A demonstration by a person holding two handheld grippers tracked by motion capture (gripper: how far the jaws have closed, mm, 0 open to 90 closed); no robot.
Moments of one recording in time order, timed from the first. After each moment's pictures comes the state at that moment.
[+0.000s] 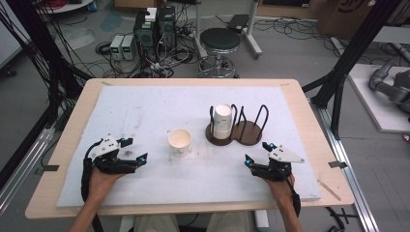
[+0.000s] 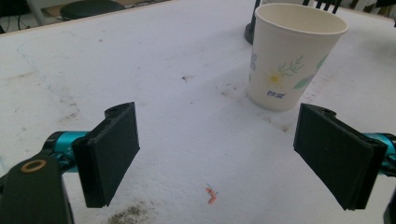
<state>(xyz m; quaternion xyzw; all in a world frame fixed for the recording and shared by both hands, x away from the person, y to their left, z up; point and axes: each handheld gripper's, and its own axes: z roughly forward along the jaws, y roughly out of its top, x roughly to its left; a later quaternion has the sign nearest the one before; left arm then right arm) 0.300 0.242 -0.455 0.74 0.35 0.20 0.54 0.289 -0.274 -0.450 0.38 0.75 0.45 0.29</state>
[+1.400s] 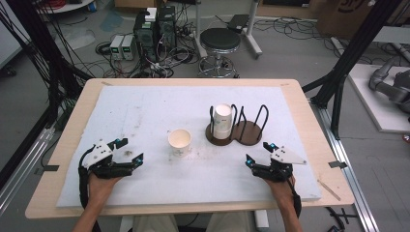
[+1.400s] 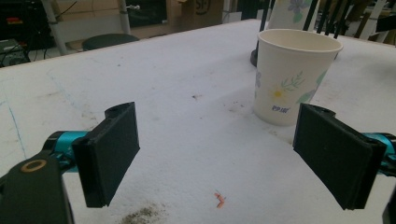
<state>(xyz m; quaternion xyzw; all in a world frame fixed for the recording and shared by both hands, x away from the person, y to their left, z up) 0.288 0.250 -0.462 0.71 0.34 0.24 0.57 0.286 -0.277 -0.451 0.38 0.74 0.47 0.29</state>
